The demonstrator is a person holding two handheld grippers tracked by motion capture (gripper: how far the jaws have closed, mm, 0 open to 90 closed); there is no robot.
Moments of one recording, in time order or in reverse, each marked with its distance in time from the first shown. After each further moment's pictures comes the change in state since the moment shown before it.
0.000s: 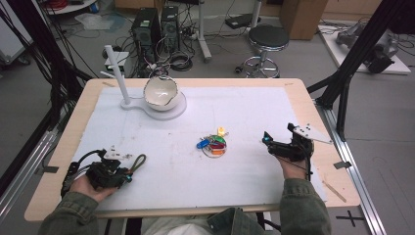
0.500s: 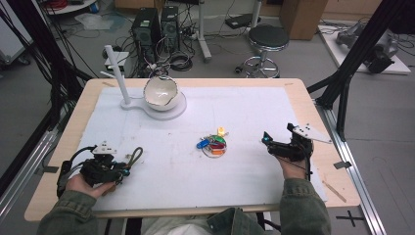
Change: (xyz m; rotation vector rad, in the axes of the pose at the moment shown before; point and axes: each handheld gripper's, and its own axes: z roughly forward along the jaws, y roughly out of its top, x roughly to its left) left arm 0.015 0.001 -0.006 -0.091 -0.029 -0.092; right arm 0.000 0.000 0.001 0.004 0.005 -0.003
